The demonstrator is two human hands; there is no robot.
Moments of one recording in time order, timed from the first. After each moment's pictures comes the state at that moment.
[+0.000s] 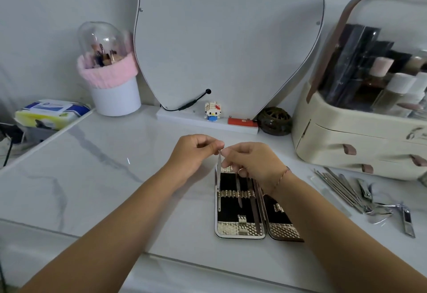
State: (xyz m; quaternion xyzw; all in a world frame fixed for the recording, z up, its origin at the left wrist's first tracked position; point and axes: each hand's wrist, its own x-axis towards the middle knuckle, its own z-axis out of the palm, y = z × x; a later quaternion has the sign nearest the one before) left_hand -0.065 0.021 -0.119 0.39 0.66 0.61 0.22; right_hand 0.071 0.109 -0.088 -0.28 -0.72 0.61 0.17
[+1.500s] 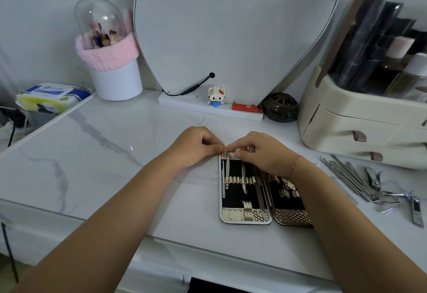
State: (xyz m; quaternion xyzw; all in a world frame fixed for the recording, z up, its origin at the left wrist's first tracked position) left_hand -0.073 0.019 -0.123 0.47 0.75 0.42 0.19; right_hand 0.079 0.133 -0.092 -0.17 -0.95 0.27 0.06
